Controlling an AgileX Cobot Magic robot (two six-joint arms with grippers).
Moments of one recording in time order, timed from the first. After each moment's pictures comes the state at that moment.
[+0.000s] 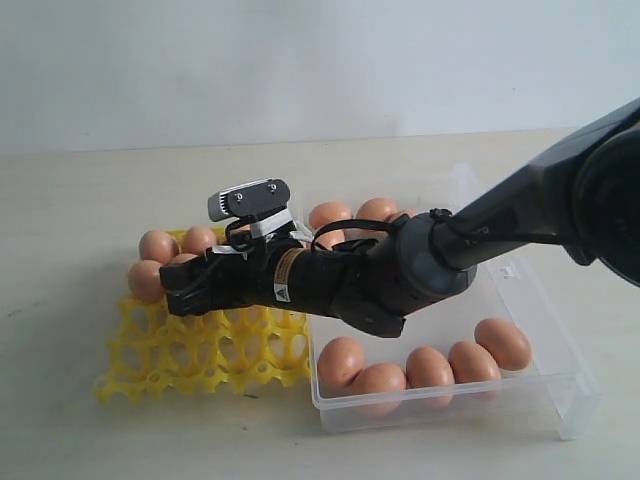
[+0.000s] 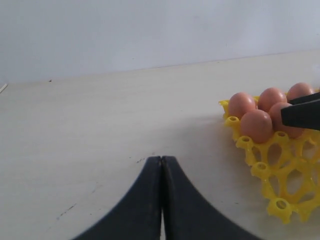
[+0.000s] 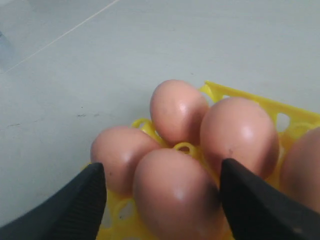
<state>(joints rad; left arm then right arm) -0.01 0.00 0.00 -0.09 0.31 0.16 0.72 2.27 -1.19 -0.48 -0.67 0.64</state>
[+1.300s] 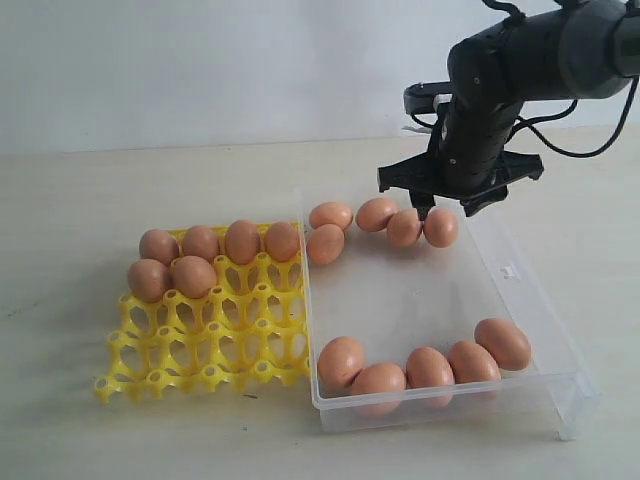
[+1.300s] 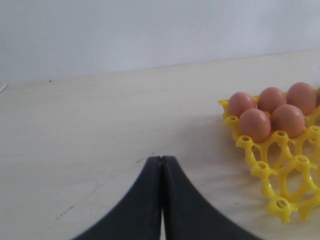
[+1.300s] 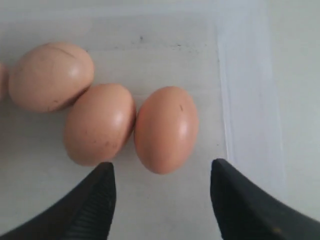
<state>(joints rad) -0.01 0.00 0.00 -0.09 0.31 0.16 0.37 2.06 -1.51 -0.23 0.79 0.49</state>
